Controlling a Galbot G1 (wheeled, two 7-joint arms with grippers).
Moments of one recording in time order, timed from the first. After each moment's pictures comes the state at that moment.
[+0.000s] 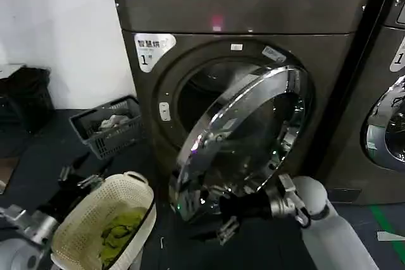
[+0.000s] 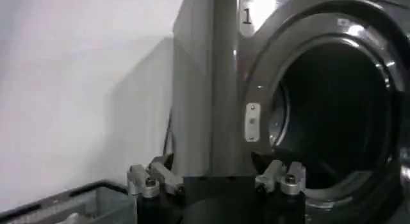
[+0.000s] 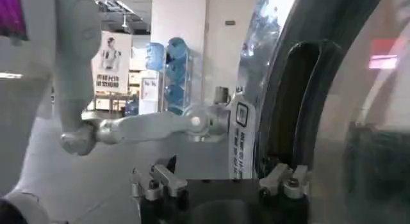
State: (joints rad) left arm 1.32 -1.05 -0.82 -1.97 -0.65 0.15 0.41; right arm -0.90 1.07 0.36 1.85 0.52 -0.18 -1.43
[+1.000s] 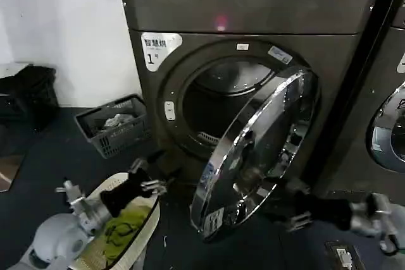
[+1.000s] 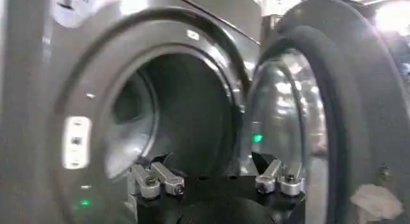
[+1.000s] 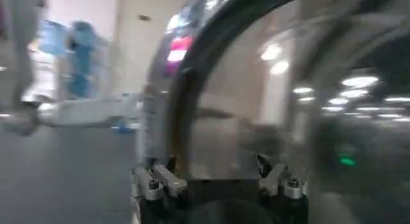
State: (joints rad) left arm 1.12 -0.87 -0.37 -2.02 -0.79 0.13 0.51; right arm -1.17 1.07 1.00 1.80 0.52 -0.12 -1.36
